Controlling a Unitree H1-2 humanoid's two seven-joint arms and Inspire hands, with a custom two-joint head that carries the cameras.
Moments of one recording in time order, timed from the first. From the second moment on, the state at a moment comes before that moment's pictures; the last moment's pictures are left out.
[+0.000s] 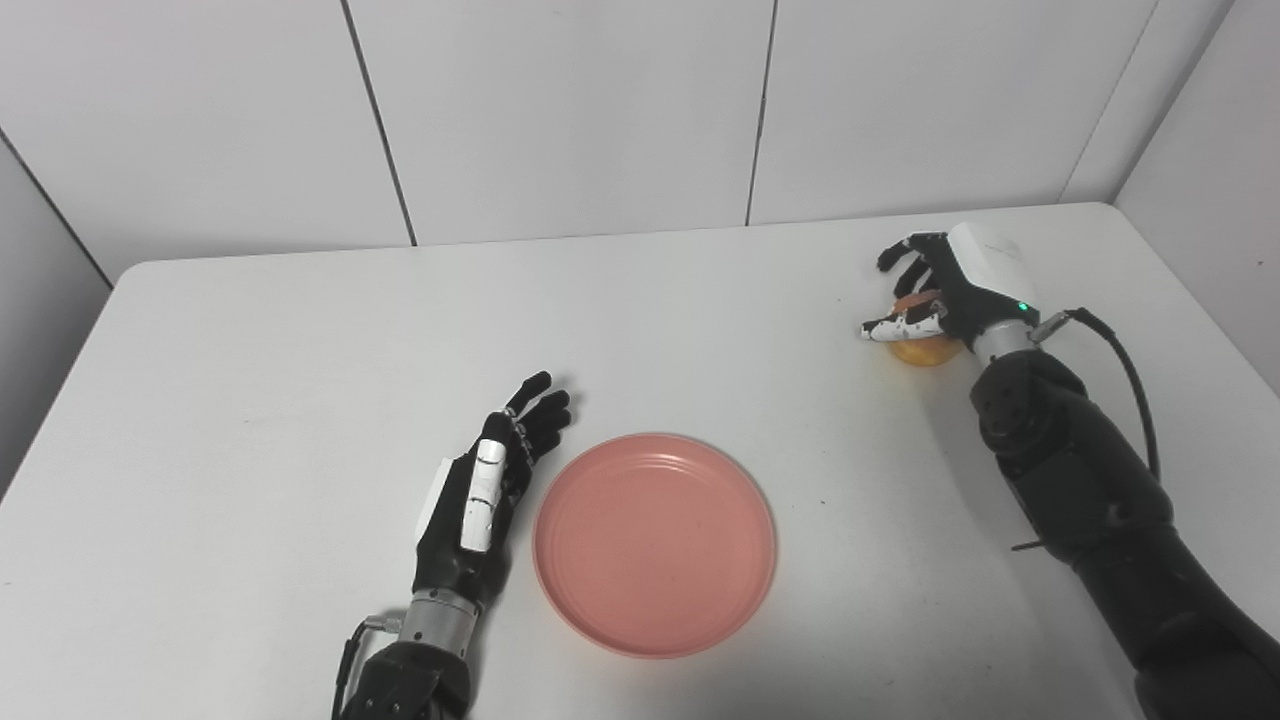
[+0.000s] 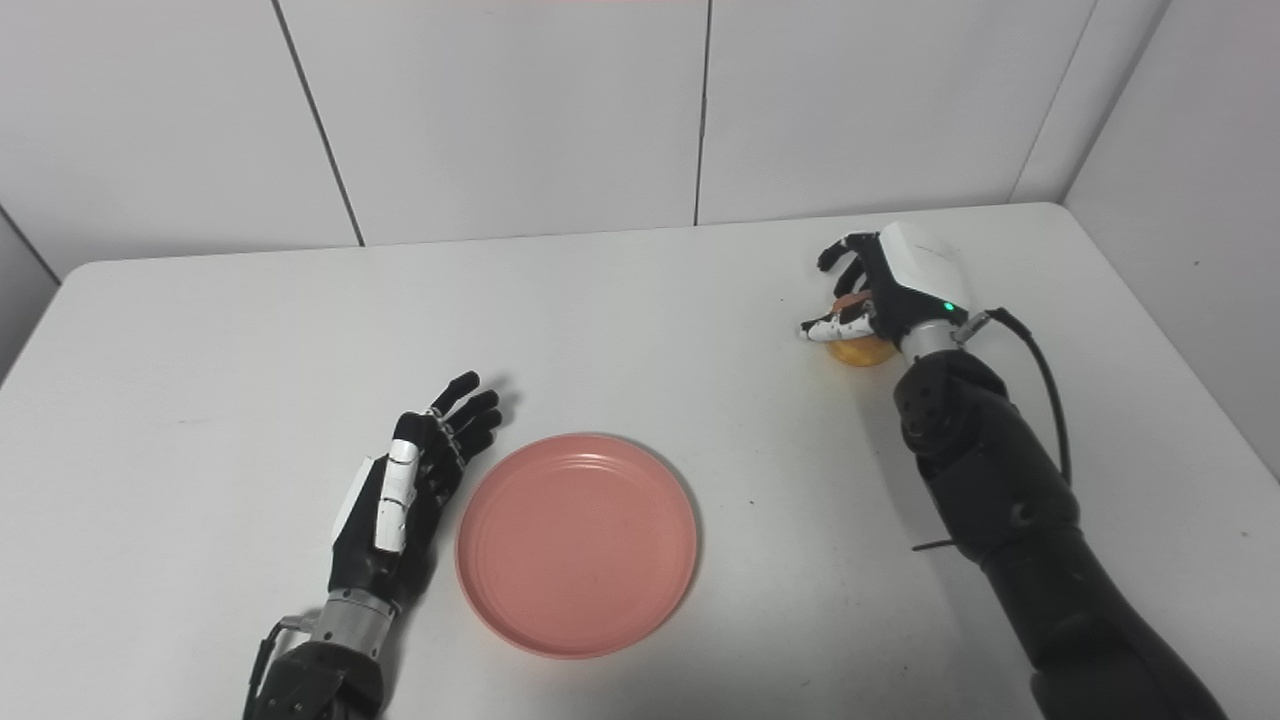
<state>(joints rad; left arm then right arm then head) -0.12 -0.03 -0.09 0.01 -0.13 -0.02 -0.14 -0.66 -0.43 0.16 0.54 -0.62 0.14 -0.12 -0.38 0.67</state>
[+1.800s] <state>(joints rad) -0.10 -0.08 -0.11 -0.02 -0.09 -0.01 -0.12 -0.39 -0.20 0.26 -0.02 -0.50 -0.04 -0.10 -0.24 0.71</state>
